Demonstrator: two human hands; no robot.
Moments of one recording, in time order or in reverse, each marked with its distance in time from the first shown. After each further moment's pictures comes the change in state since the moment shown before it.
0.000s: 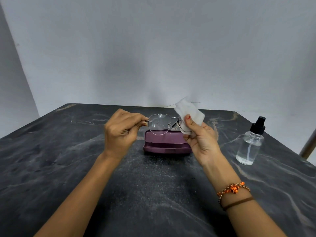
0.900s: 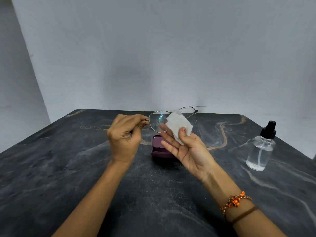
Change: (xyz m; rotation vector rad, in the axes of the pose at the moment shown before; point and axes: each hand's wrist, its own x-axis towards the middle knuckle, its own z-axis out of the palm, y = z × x) left_hand 0.001 -0.001 0.000 0.023 0.172 -0.136; right_hand -0.014 0.021 0.021 0.111 -0.404 0.206
